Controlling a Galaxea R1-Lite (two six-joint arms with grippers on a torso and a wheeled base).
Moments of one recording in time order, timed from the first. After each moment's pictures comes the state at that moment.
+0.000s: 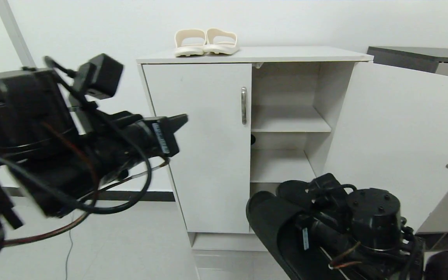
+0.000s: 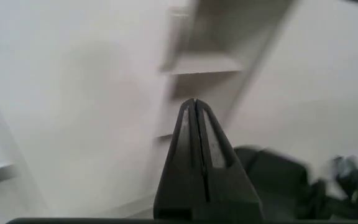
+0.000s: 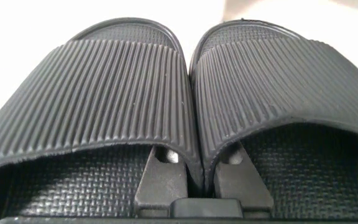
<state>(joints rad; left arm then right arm) -0.56 1.40 -0.79 -0.64 0.11 -0.17 0.79 1.82 -0.51 -1.02 -0.32 0.12</state>
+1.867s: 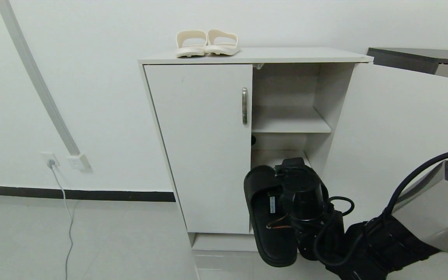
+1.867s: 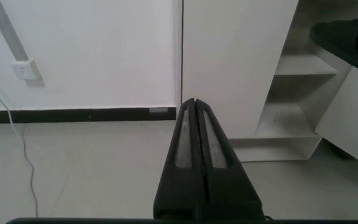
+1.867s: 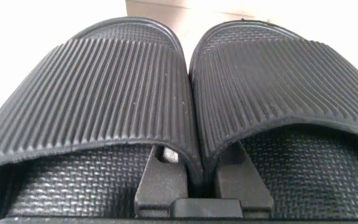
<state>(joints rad) 0.00 0.00 0.00 0.00 -0.02 0.00 0.82 2.07 -0.88 -0.91 -0.75 0.17</state>
